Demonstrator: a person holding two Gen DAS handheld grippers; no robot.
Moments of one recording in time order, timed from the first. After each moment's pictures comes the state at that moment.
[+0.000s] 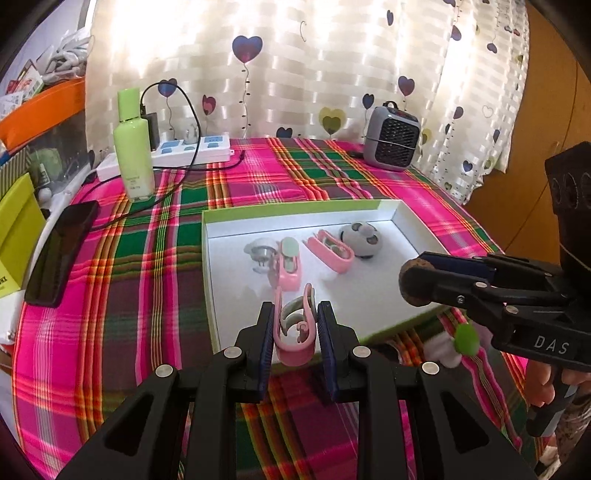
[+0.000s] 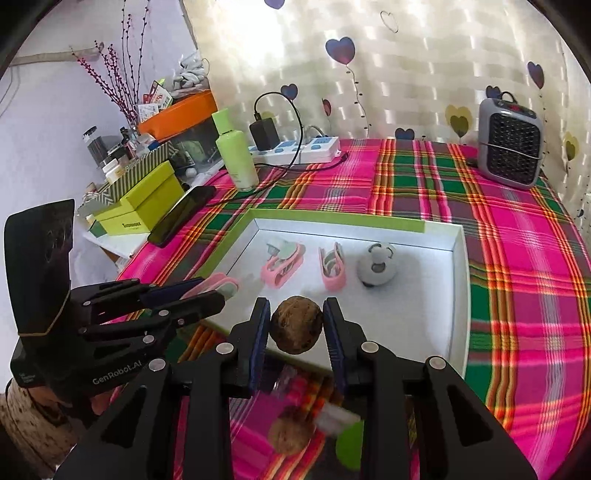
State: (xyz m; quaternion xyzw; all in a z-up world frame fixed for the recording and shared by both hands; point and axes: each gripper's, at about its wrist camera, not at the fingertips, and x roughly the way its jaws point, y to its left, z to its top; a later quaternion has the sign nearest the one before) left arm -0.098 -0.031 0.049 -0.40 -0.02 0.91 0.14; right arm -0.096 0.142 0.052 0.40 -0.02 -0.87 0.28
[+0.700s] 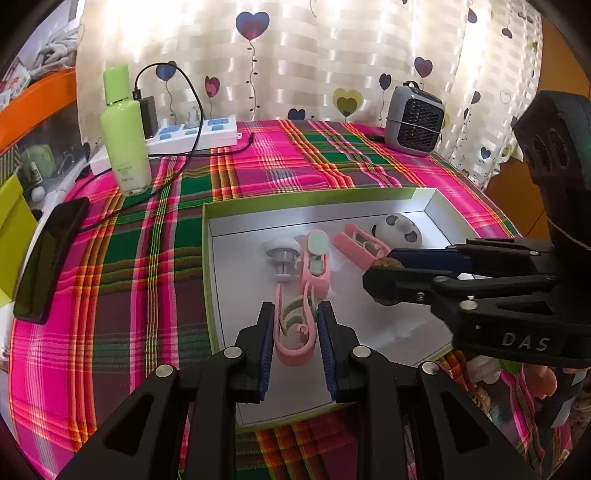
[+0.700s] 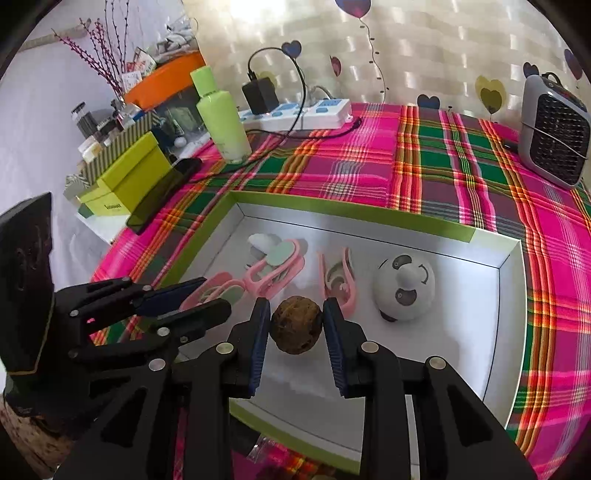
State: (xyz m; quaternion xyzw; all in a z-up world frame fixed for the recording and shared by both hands) left arm -0.134 -0.030 0.023 -0.42 0.00 0.90 0.12; right arm -0.152 0.110 0.019 0.46 0.01 -0.84 0.29
